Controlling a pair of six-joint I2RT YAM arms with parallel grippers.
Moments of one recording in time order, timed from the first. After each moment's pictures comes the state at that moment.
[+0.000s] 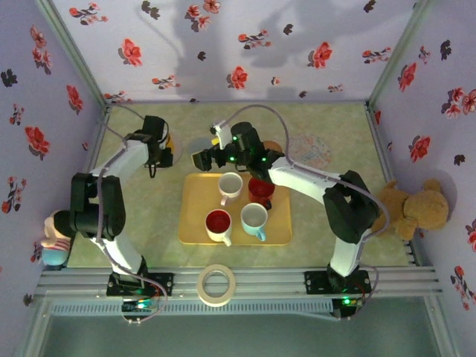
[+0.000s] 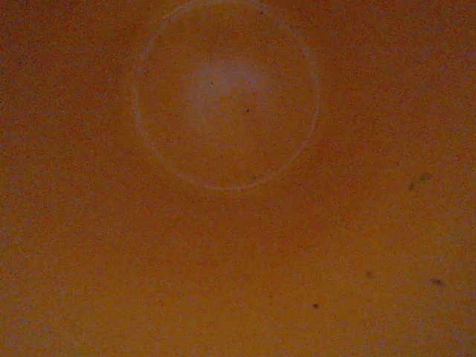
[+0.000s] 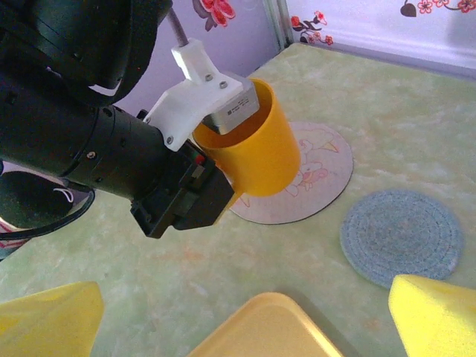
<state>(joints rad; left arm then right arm) -0.17 1.74 1.27 -0.67 -0.11 -0.13 0.78 1.81 1.32 0.11 -0.32 0.23</state>
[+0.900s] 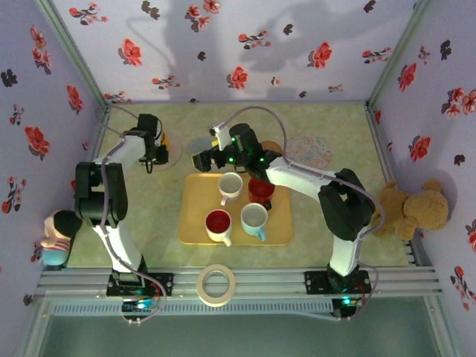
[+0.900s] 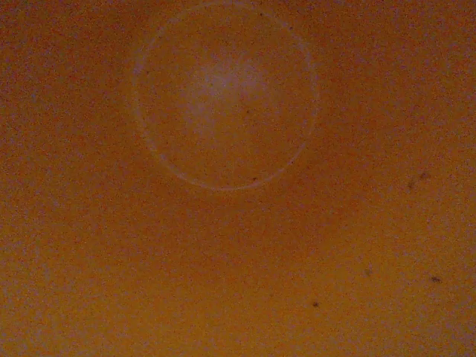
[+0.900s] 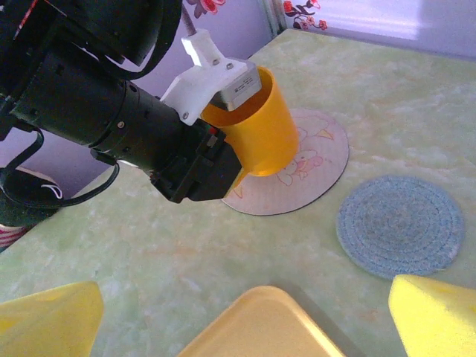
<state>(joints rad) -0.10 1.87 1.34 -0.63 -0.08 -0.12 0.78 1.84 1.32 0.12 -0.31 0.24</state>
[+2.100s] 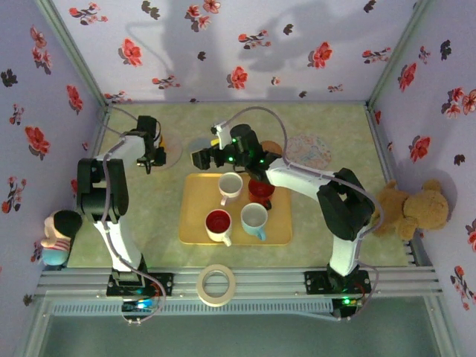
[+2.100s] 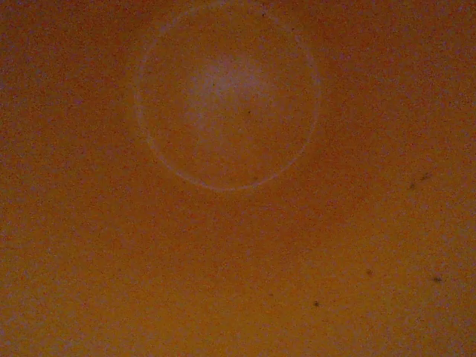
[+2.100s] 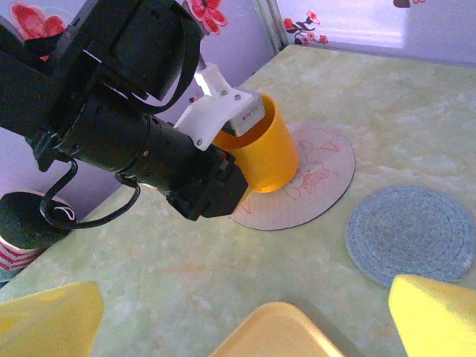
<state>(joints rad) -0.07 1.92 1.34 -0.62 -0.12 -0.10 0.78 1.85 1.30 0.20 -0.31 0.30</state>
